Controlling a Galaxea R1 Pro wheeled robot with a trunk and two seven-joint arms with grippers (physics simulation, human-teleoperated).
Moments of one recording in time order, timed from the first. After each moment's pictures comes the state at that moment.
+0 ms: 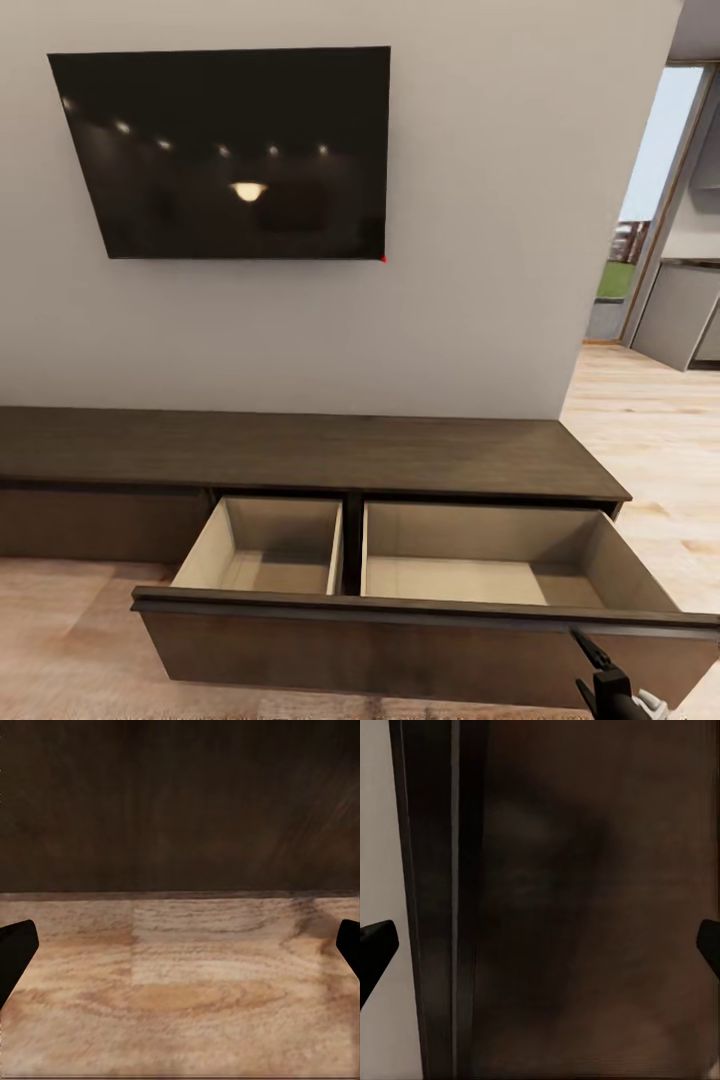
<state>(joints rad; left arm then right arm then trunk) 0.23 0.02 0.00 -1.11 0.03 -0.10 -0.15 -0.36 -0.29 -0.60 -0.12 -0.86 0.30 0.84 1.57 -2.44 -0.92</state>
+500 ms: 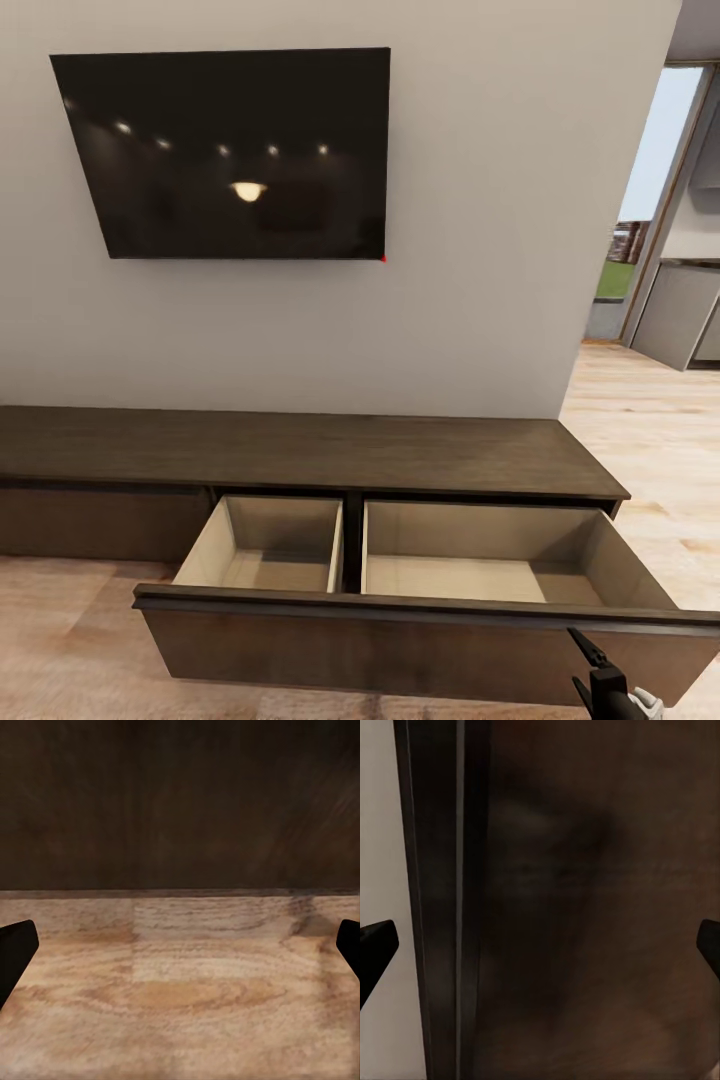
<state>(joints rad) 0.23 0.02 0.00 -1.11 0.03 -0.10 -0.15 -0.36 -0.28 -0.60 -0.13 -0.86 0.30 0.84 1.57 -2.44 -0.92</state>
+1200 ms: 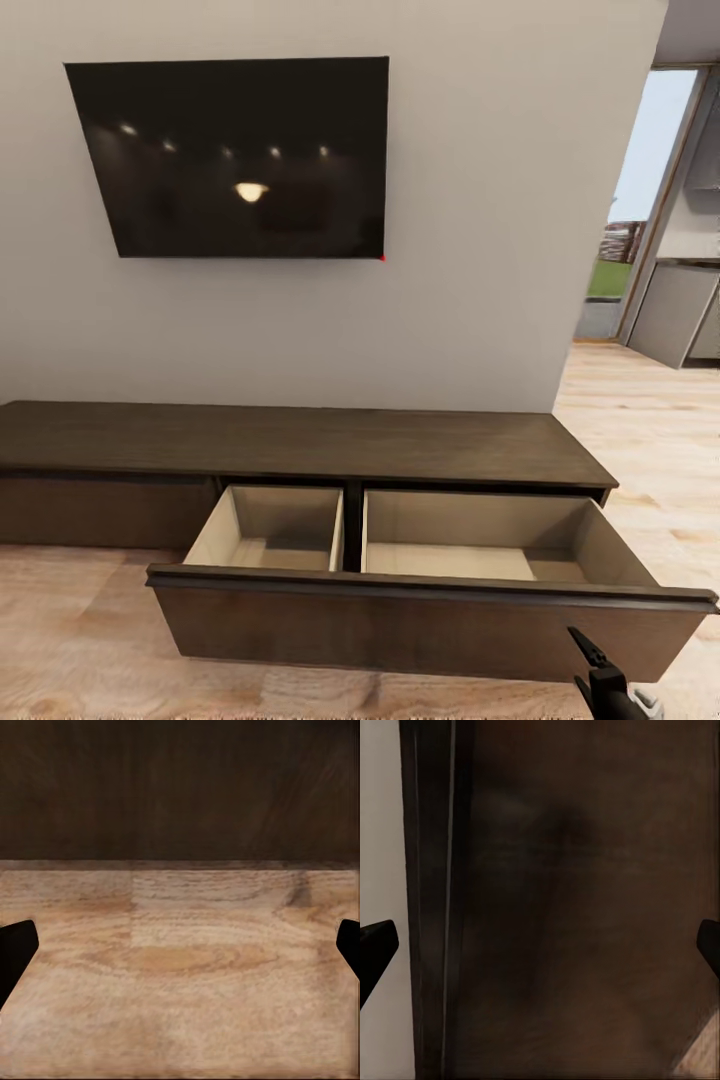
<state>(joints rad) 0.23 0.02 0.00 -1.10 0.03 -0.10 -0.15 -0.36 -0.27 -0.60 -0.13 -0.86 0.25 0.84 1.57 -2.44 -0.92</state>
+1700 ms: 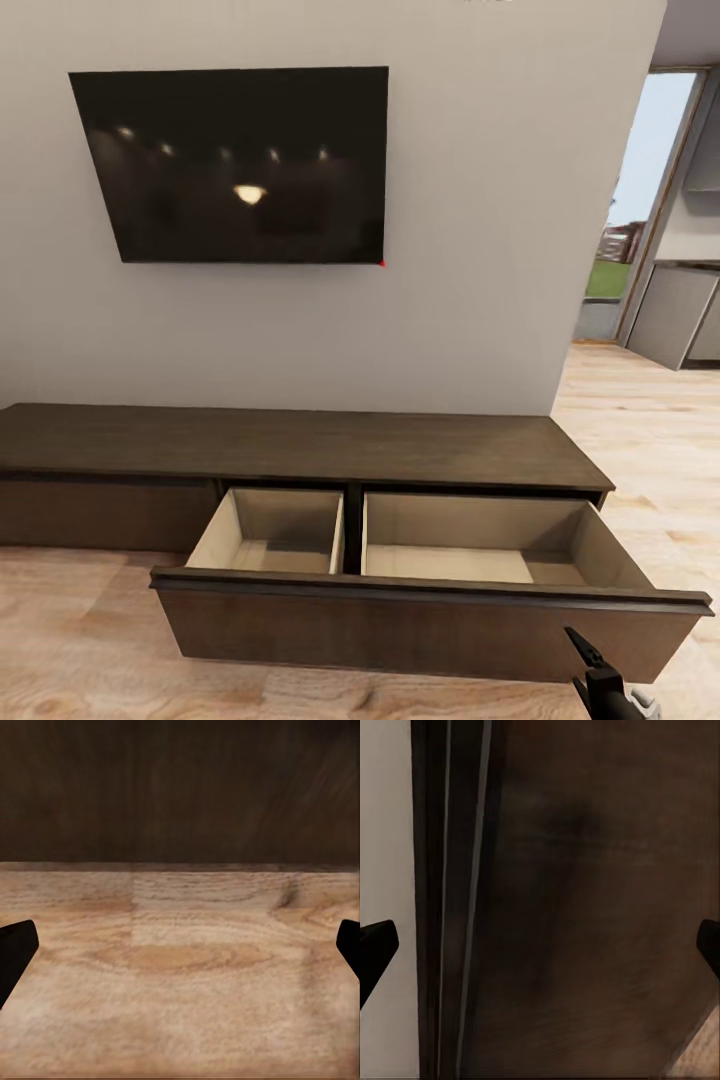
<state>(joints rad) 0.23 0.02 0.00 -1.11 0.03 -0.09 -0.15 -0.36 -0.27 -0.60 -0.13 -0.85 0.25 0.83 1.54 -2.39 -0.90</state>
